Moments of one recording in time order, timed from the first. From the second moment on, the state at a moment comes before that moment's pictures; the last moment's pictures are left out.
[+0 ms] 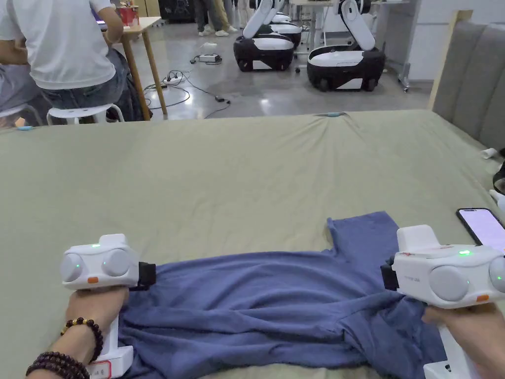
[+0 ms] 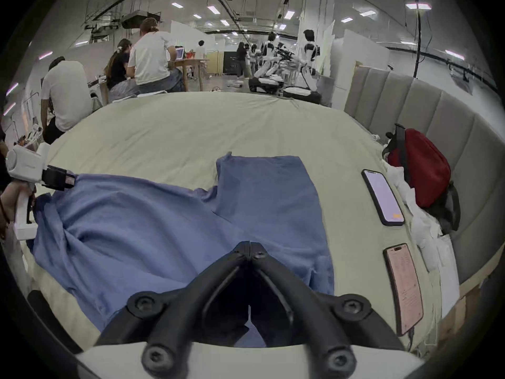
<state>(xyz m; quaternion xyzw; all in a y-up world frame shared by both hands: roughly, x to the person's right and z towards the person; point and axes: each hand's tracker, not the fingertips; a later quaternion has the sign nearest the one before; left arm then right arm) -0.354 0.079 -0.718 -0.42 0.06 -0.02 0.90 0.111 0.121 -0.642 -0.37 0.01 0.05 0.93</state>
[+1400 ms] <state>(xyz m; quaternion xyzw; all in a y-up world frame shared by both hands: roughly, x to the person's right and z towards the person) -0.355 0.166 -0.584 -0.33 0.02 -0.02 0.94 0.145 0.205 -0.594 -0.32 0.00 0.12 0.94</state>
